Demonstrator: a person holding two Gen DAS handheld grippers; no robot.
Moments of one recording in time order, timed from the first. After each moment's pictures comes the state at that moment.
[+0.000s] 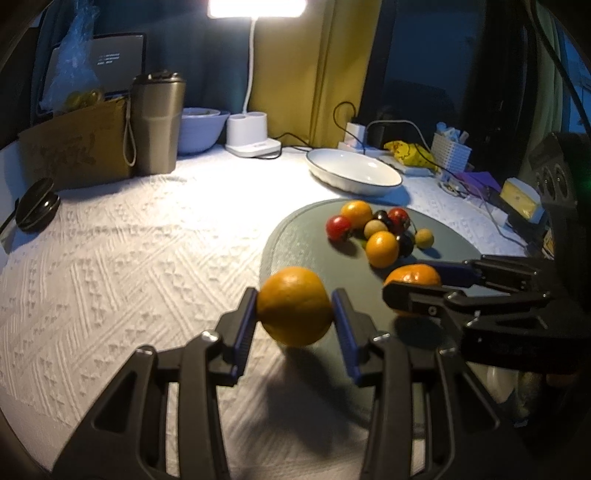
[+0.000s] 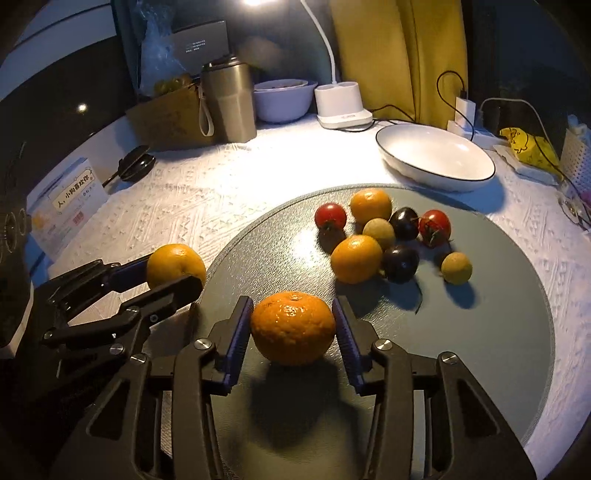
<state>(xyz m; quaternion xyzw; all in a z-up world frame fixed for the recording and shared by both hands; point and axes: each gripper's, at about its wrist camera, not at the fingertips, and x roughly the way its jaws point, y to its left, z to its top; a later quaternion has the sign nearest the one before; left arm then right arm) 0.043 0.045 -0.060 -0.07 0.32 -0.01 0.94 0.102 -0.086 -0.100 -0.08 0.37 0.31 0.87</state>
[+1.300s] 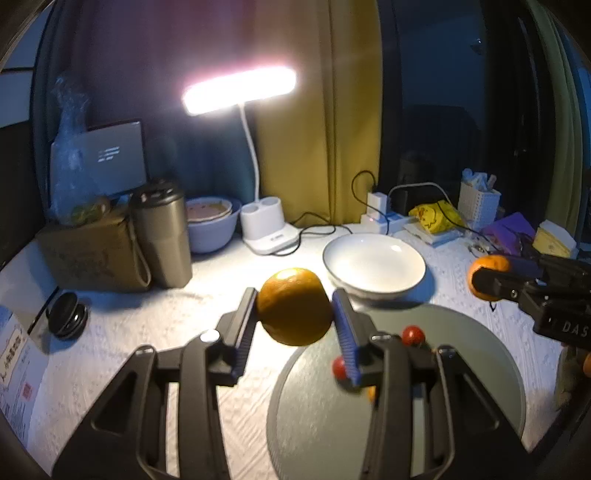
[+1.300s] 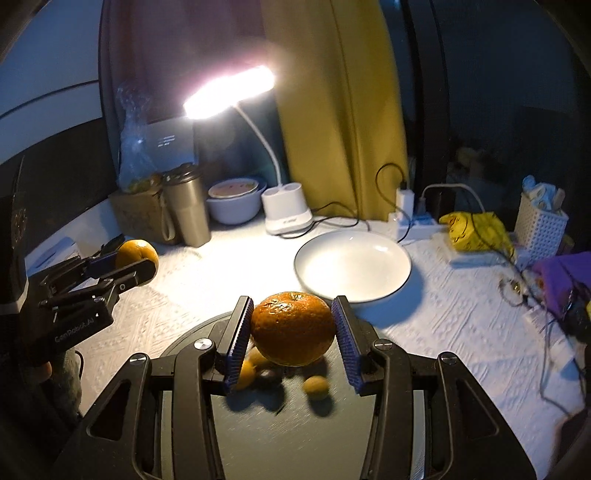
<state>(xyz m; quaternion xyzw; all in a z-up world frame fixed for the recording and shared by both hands) 0.115 0.021 0.032 -0.01 0.24 0.06 0.97 0.156 -0.170 -0.012 -0.05 0.25 0.30 0.92</state>
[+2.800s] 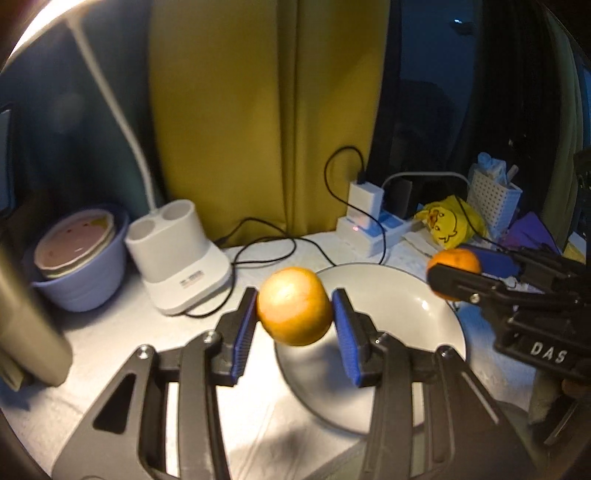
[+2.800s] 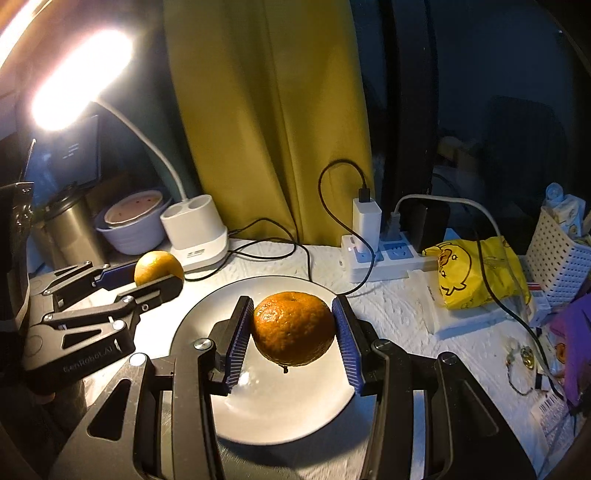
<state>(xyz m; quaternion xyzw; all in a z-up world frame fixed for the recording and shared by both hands) 0.341 0.008 -0.020 -0.02 0.31 -0.03 0.95 0.350 -0.154 -0.036 -0.06 0.27 0.23 0.93</state>
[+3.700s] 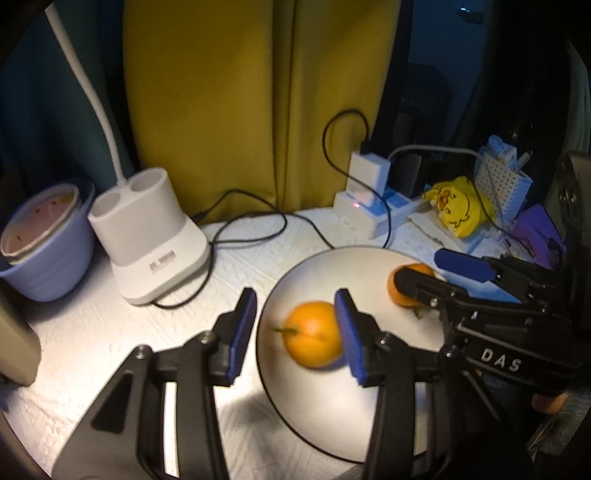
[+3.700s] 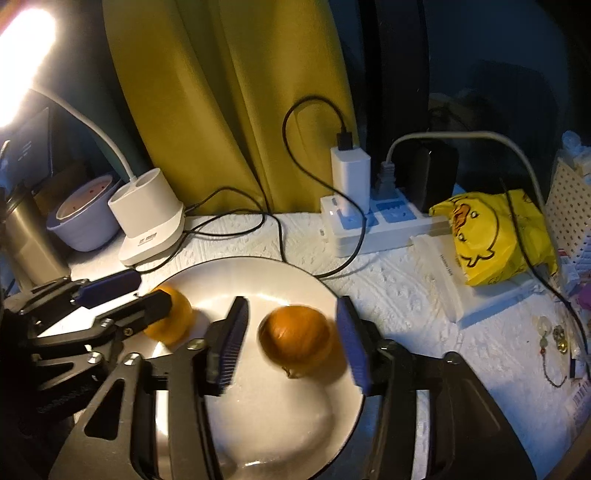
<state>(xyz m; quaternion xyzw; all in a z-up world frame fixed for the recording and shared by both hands) 0.365 0.000 -0.045 -0.03 0.35 -0.05 0.94 0.401 -0.150 -0.075 -0.03 0.33 0.19 0.92</state>
